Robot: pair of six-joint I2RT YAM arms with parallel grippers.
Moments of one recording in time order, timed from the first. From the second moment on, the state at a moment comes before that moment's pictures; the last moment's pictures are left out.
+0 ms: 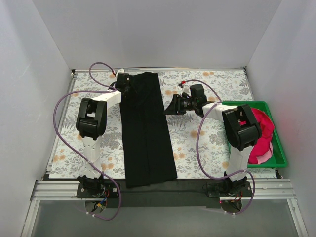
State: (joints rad) left arm -0.24 2.18 1.53 -0.03 -0.13 -0.55; right arm 0.39 1.92 1.11 0.20 -0.78 0.52
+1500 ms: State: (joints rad) left arm -0.28 2.24 1.57 0.01 -0.17 -0.49; right arm 0.39 1.92 1.11 0.16 -0.78 0.48
